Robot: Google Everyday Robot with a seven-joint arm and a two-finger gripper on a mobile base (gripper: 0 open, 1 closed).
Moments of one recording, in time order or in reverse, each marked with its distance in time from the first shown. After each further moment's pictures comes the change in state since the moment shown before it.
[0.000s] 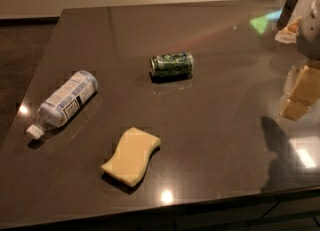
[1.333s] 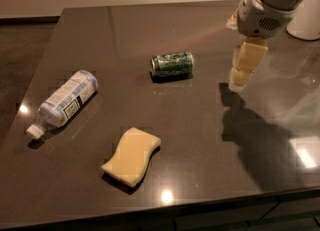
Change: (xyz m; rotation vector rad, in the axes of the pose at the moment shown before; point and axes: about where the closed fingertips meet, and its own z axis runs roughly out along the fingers) arm -0.066 -0.077 0.061 -0.040 -0.032 -0.127
